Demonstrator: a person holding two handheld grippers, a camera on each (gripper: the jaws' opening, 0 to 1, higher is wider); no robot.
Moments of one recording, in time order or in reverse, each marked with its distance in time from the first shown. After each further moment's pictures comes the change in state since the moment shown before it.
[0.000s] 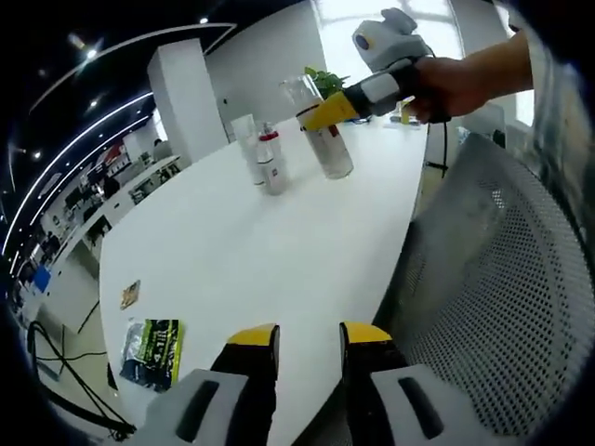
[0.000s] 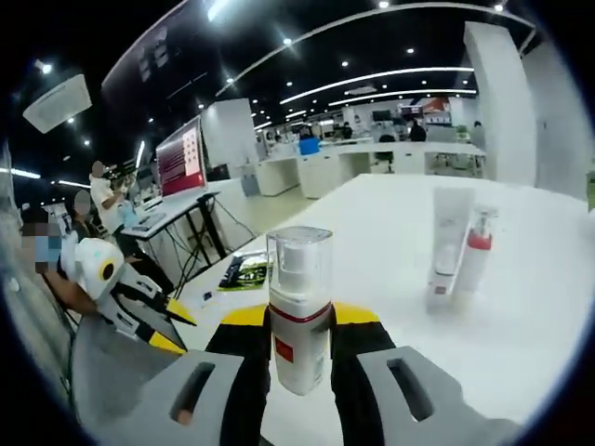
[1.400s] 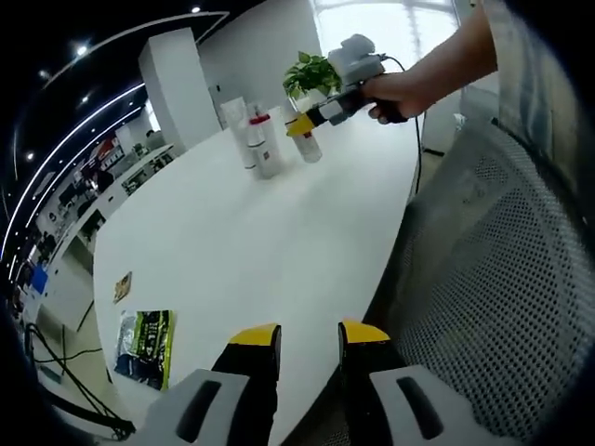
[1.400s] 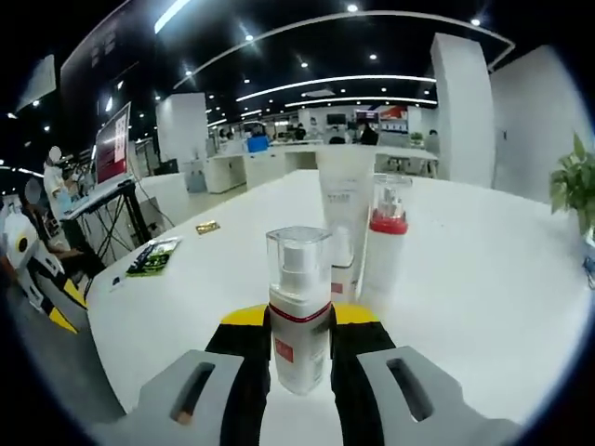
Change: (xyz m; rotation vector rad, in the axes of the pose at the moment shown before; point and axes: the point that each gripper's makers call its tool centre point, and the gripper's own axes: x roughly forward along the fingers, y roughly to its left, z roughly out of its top) left arm 0.009 -0.012 -0.012 0.024 0.076 -0.047; right arm 0.034 -0.124 -0.041 -0.045 0.001 -0.196
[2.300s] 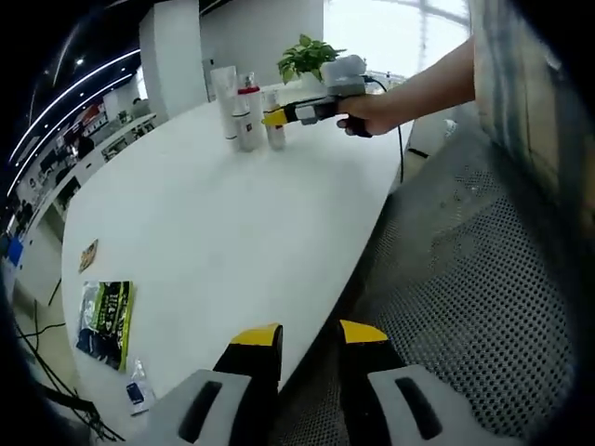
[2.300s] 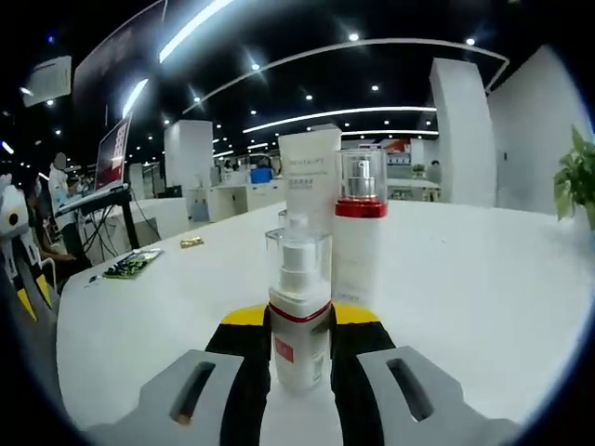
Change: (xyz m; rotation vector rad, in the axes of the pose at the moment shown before) left arm 0.014 -0.023 -0.020 -0.106 0.089 -0.146; right arm 0.037 -0.042 -0.011 -0.017 -0.188 0.024
